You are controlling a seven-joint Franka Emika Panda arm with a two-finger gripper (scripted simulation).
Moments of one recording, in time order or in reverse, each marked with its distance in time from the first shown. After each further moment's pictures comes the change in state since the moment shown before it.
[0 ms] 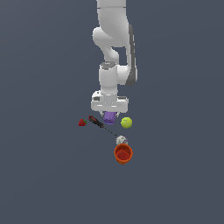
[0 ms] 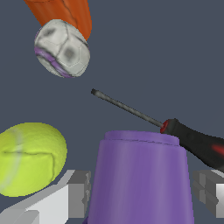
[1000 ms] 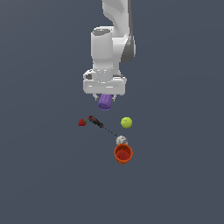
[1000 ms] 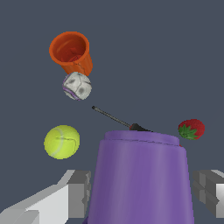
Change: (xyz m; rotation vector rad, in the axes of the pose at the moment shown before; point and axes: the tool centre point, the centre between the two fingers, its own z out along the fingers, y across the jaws) arm 0.017 0.019 -0.117 -0.001 0.000 0.001
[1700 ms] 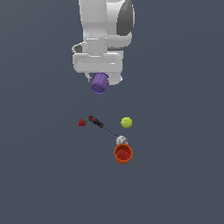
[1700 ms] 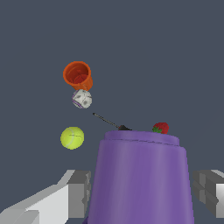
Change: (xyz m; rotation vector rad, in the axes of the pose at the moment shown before) arm 0.017 0.017 -0.107 -0.001 0.000 0.000
